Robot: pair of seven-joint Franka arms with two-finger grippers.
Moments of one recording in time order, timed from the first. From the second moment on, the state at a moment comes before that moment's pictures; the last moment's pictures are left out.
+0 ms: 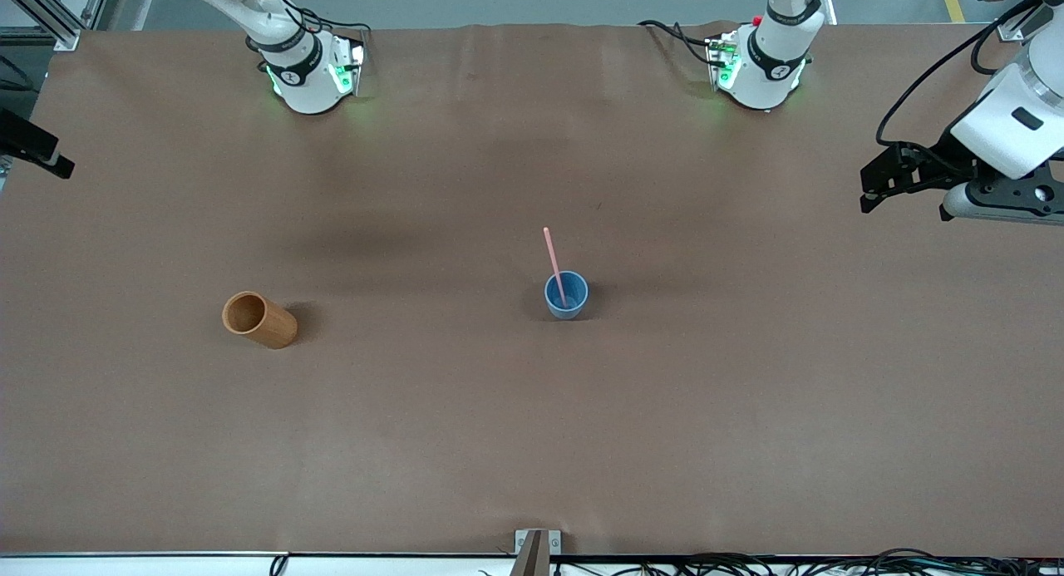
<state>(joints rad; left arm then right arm) -0.15 0.04 -0.01 -1.49 -0.01 1.59 -0.04 -0.01 0.00 -0.09 -1.42 0.05 1.40 0.00</state>
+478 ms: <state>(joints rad) -0.15 0.04 -0.01 -1.49 -0.01 1.59 -0.04 -0.01 -0.02 -0.09 -1.48 0.05 1.43 0.00</state>
